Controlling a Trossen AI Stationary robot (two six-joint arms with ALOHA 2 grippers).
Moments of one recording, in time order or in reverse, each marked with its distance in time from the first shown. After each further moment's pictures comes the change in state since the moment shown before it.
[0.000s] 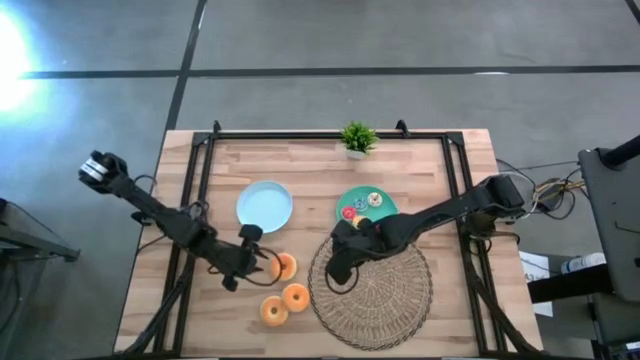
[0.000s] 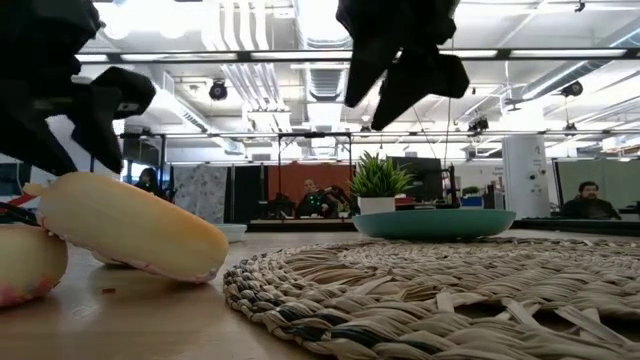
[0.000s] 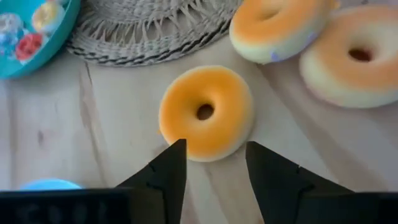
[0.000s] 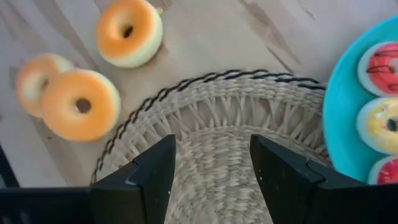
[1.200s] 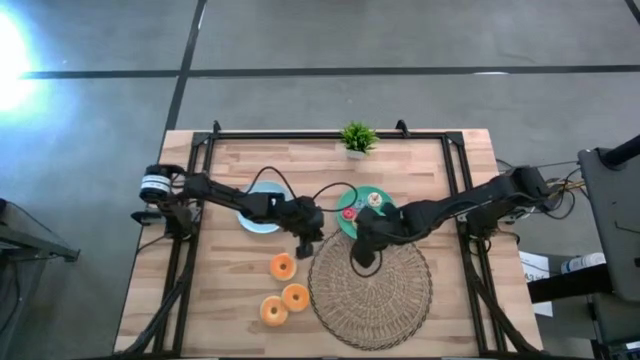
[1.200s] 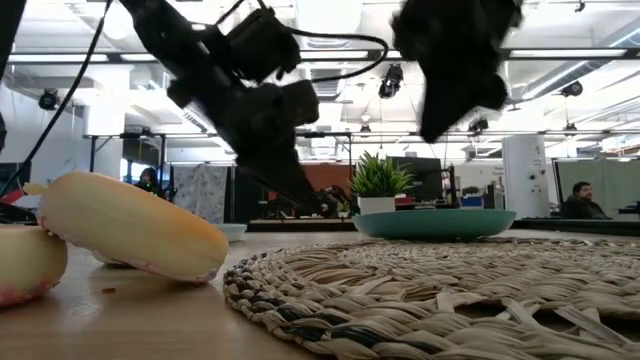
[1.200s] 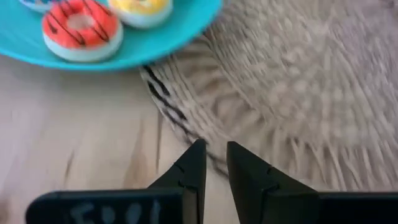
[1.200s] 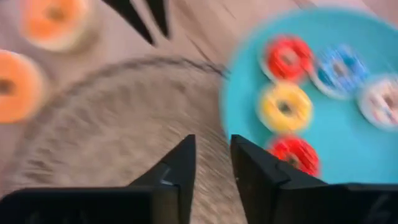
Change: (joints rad) left arm 0.565 0.634 0.444 0.237 0.454 -0.227; right arm -0.048 -0.232 -0.283 0.004 0.057 -0.091
